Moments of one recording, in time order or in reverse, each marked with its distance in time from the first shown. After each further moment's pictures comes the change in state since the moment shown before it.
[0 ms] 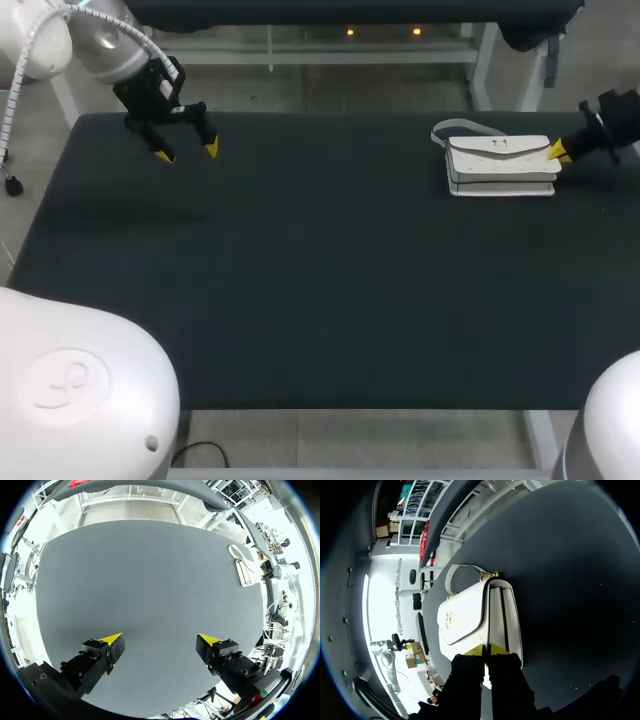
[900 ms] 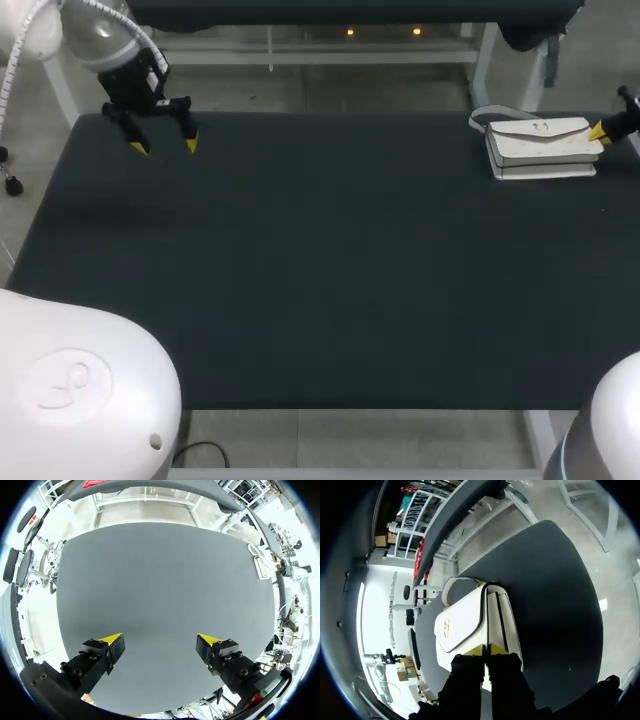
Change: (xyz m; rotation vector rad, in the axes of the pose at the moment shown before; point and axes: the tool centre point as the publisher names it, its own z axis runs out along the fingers) left arm -0.031 0.003 -0.025 -0.008 -0.138 -0.037; right arm -0.050 0.071 -0.066 -0.175 -0.074 -0.016
